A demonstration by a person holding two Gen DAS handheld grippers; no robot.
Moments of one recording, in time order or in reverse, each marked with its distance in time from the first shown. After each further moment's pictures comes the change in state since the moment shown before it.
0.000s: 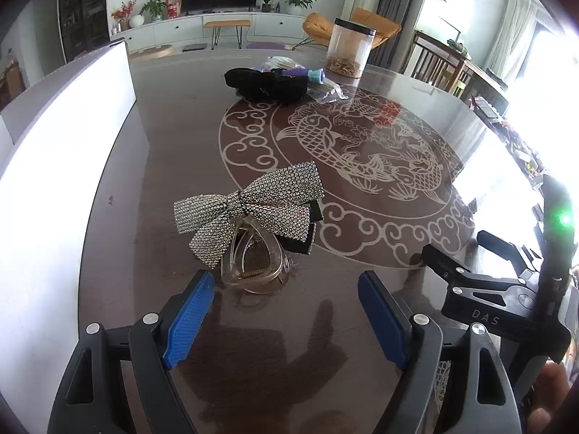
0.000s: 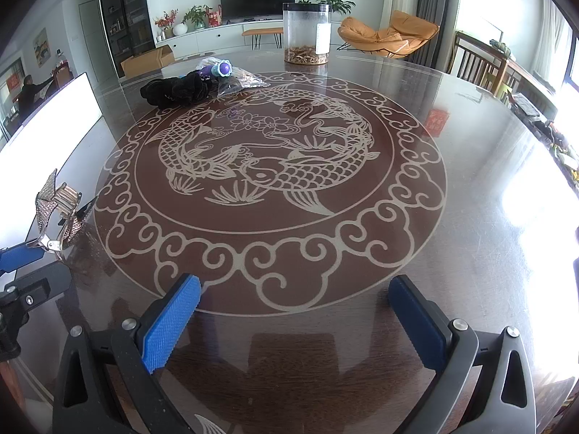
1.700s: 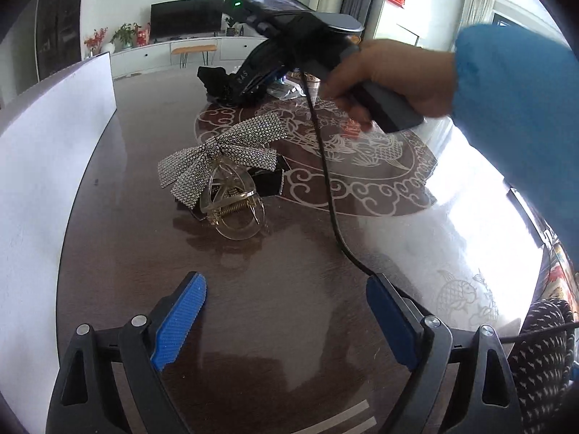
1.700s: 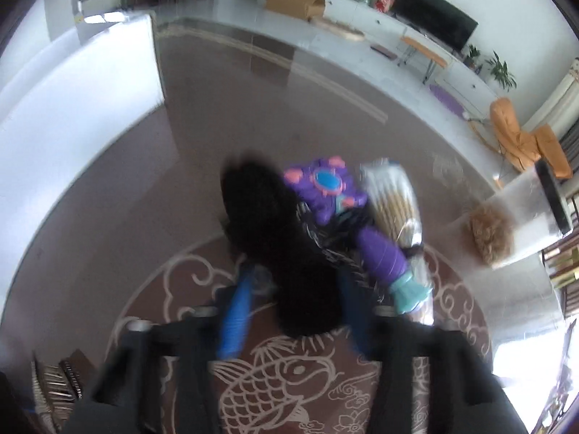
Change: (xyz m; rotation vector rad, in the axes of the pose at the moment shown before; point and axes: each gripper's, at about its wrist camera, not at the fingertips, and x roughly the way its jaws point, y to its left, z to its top) left arm -0.007 -0.001 -0.051 0.102 -0.104 -0.102; right arm 0.111 0.153 0.191 -0.616 0.087 0.178
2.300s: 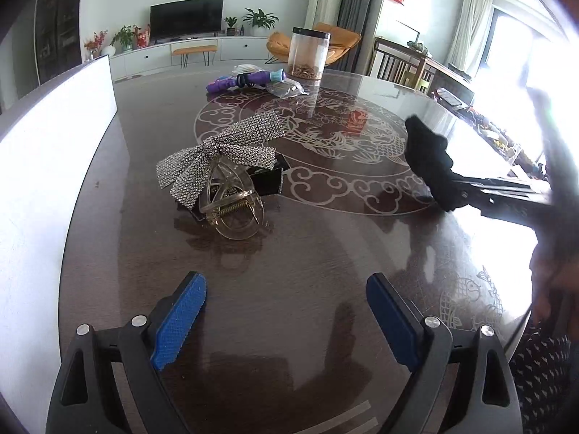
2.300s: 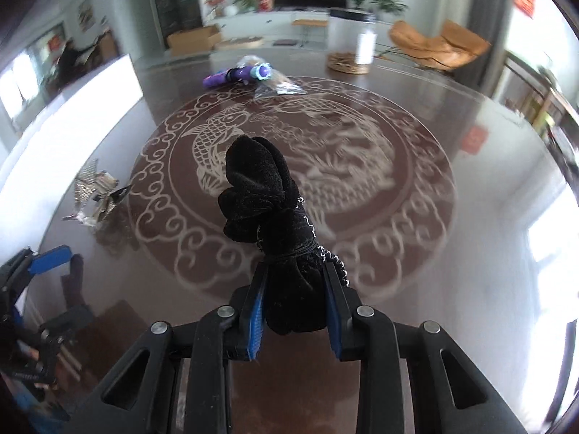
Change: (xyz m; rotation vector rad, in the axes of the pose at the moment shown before) left arm 0.004 0.001 0.002 0.017 0.007 0.019; right arm -0.145 -0.008 -0.259 0.512 -0.109 -0.058
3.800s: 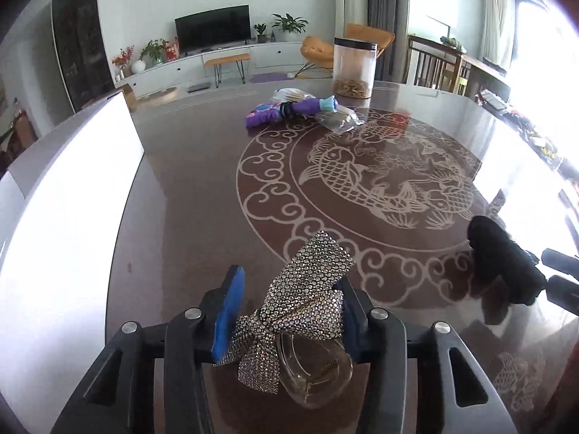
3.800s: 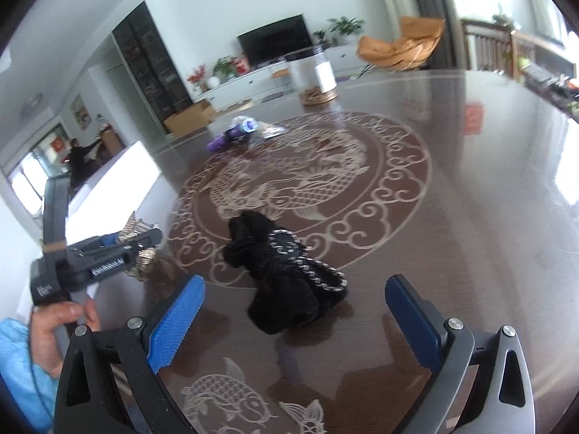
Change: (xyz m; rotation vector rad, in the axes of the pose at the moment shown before) left arm 0.029 0.020 0.058 0.009 -0.025 0.184; right arm -0.025 -0.022 -0.028 0.191 -0.130 0.230
